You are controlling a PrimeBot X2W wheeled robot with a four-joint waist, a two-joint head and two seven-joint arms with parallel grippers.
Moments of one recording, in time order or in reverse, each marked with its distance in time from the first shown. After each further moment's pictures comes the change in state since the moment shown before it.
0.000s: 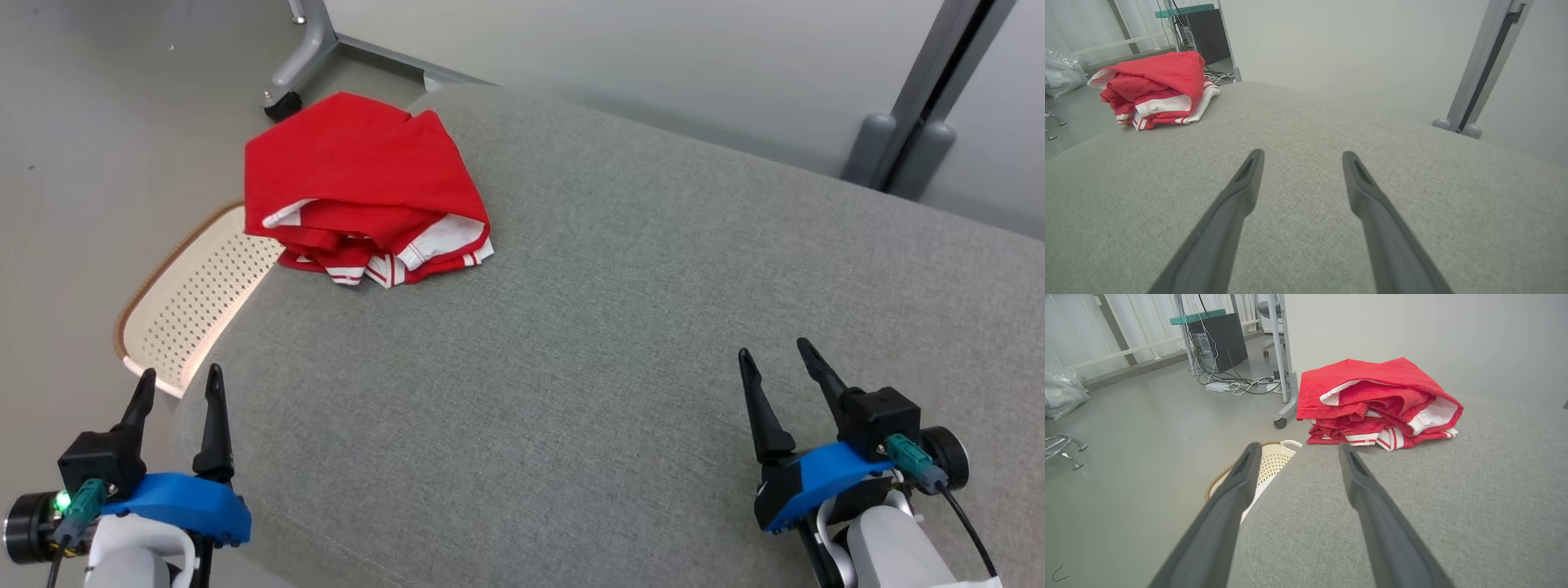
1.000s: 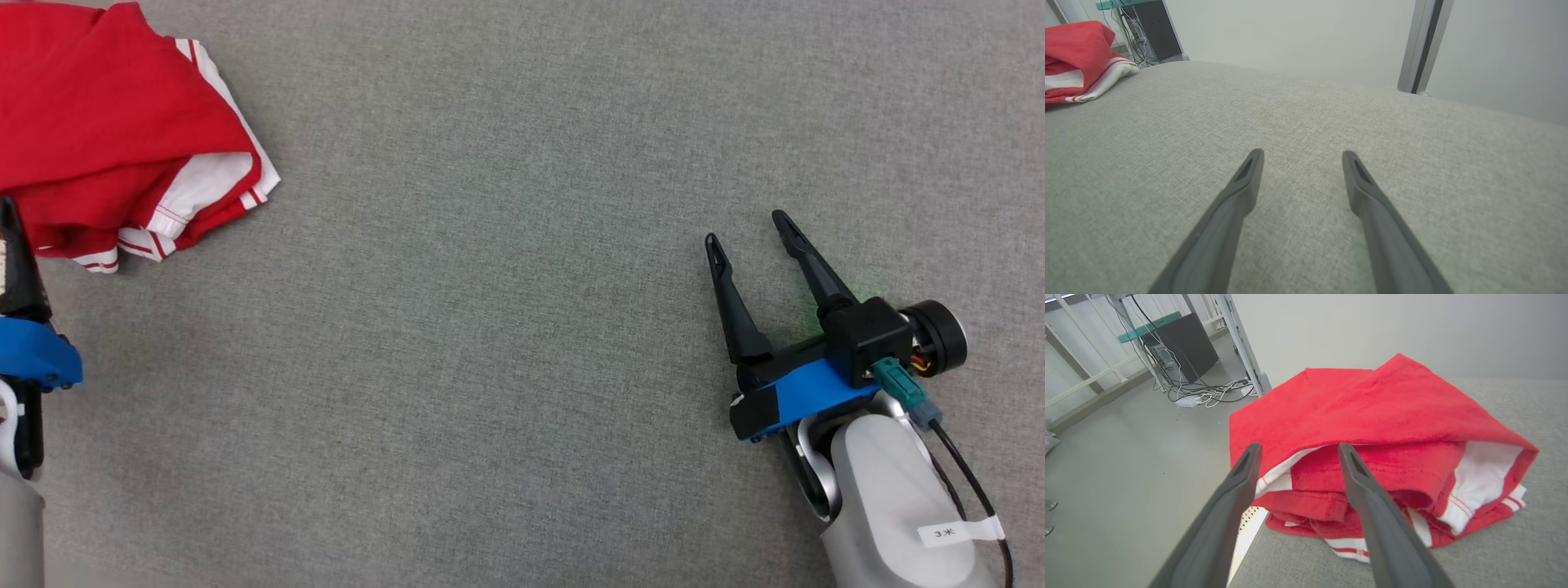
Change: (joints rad) left arm -0.357 0.201 0.050 0.183 -0.086 0.000 -0.001; right arm -0.134 0.003 0.057 -0.163 -0.105 0.000 -0.003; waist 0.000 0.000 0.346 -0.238
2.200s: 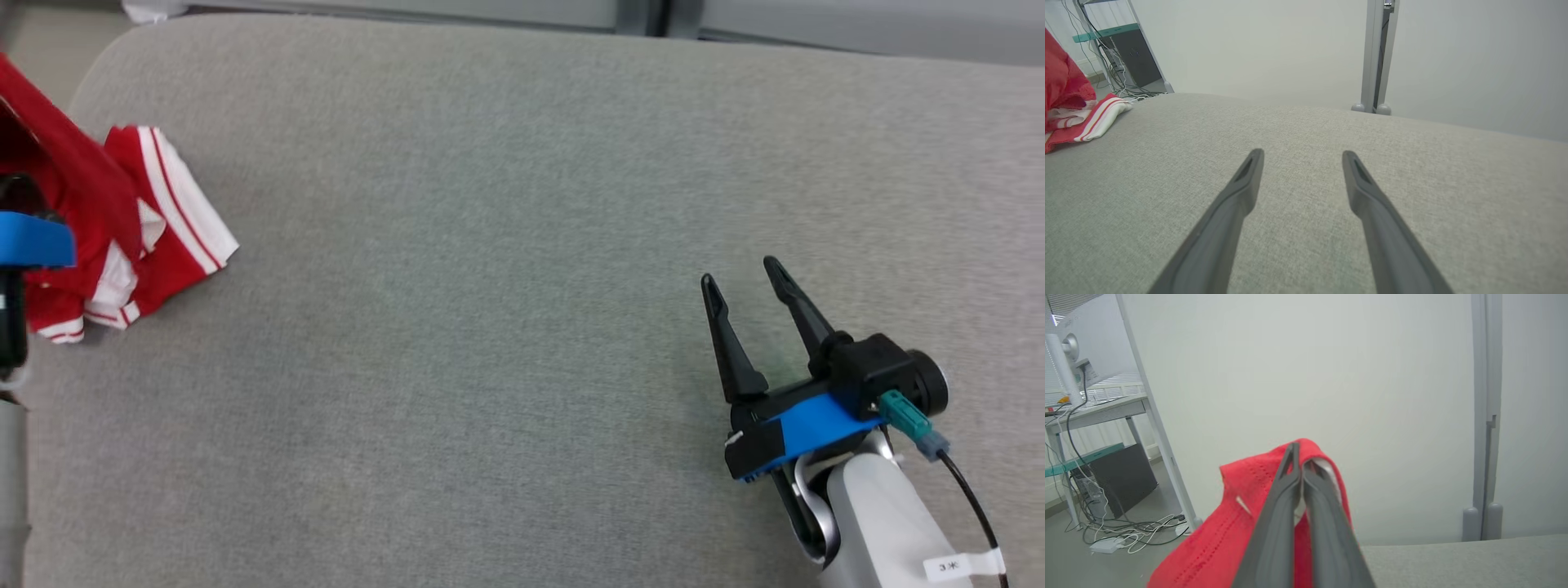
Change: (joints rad) left arm -0.094 0.059 -0.123 -0.329 -0.068 0.000 0.000; right arm 0.063 -0.004 0.039 -0.009 0.137 0.000 0.001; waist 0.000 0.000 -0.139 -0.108
